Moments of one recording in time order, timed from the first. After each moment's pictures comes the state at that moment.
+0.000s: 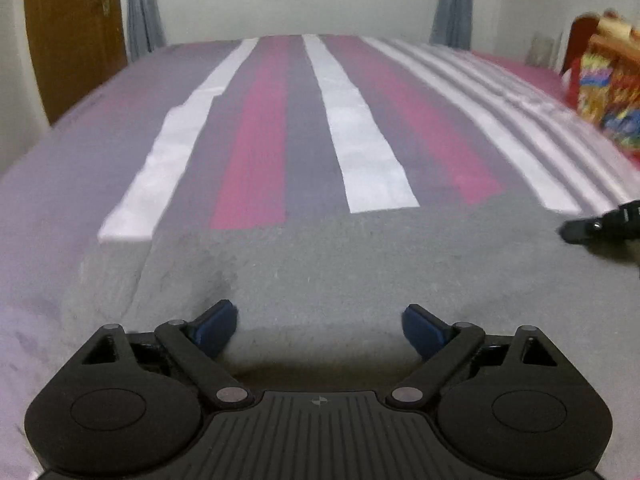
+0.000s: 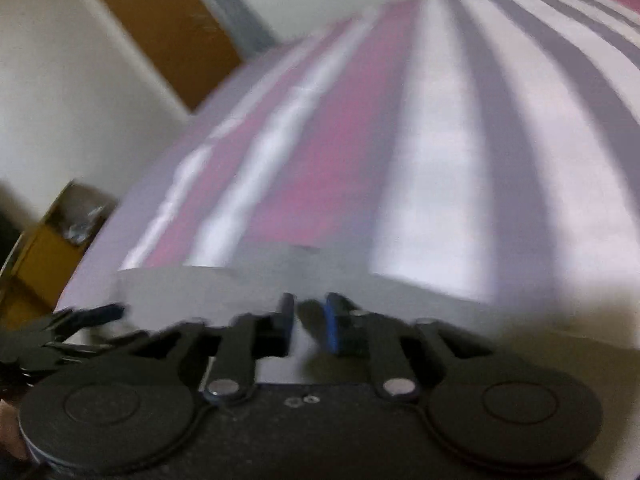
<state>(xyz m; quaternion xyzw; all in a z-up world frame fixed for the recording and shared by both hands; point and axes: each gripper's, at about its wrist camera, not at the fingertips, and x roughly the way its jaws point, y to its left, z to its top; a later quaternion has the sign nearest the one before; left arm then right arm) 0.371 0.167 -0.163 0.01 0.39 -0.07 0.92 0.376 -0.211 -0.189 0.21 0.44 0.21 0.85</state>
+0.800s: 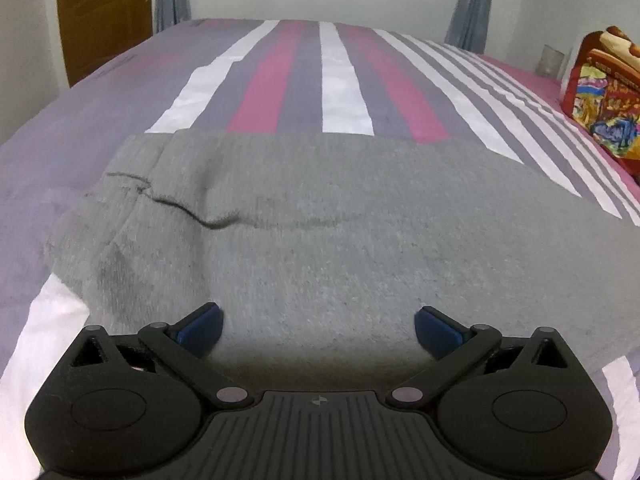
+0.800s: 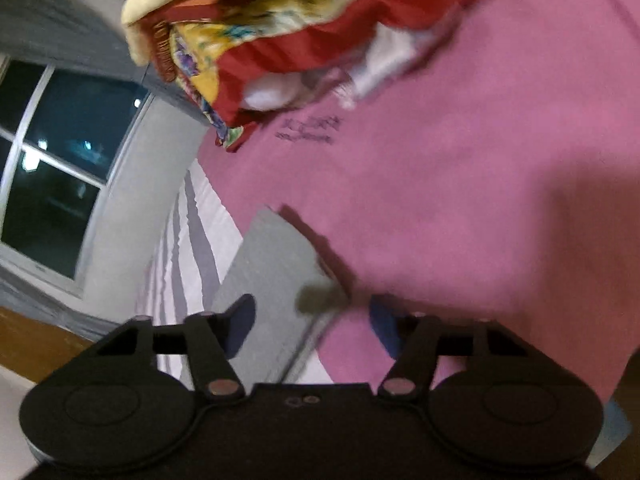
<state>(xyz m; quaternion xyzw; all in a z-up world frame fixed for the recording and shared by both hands) 0.276 0.150 -0.160 -0.03 0.42 -0.03 0.91 0.062 -0.615 -0.195 0.52 0.24 -0.12 0.81</state>
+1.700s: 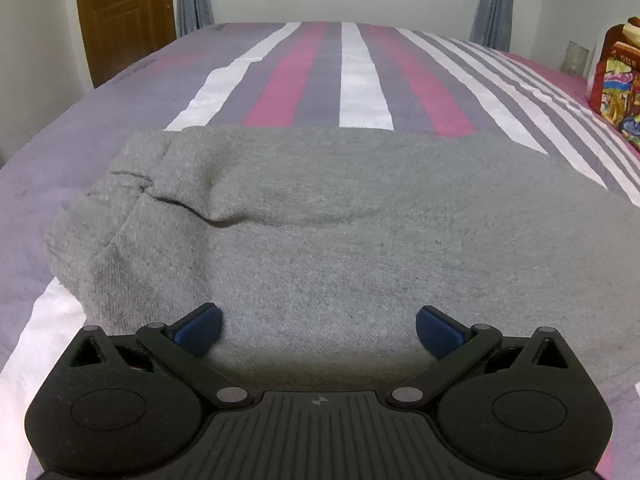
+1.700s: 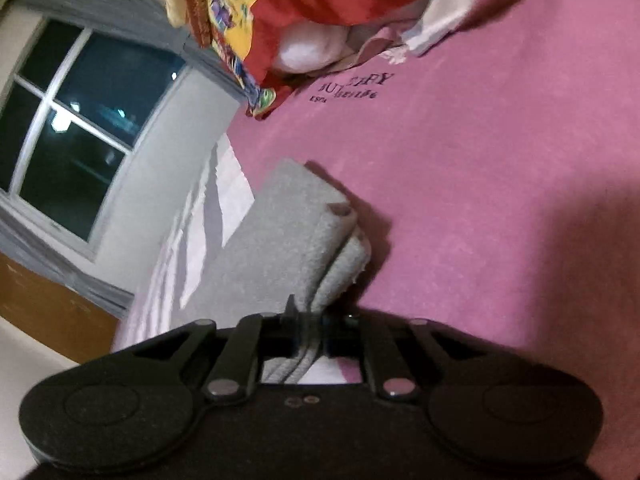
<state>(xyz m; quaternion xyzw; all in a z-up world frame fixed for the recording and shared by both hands) 0.279 0.135 -0.174 -0.01 0.41 0.01 0.91 0.099 -0.603 -0.212 0.46 0.25 -0.07 0.85</state>
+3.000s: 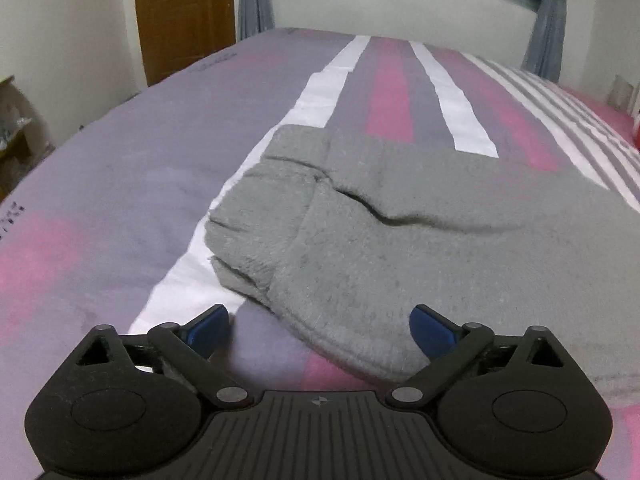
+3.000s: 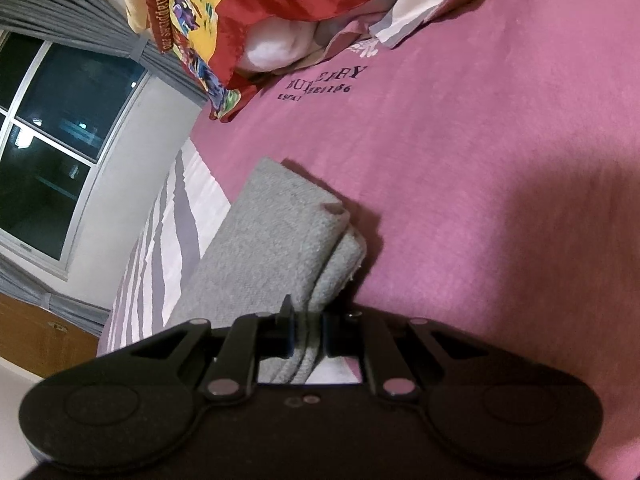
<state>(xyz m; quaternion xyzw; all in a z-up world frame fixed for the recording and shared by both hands) 0.257 0.226 -0.169 -0.04 0.39 0.08 0.92 0.105 -0.597 -0.204 0.48 0.26 -0.13 0.83</state>
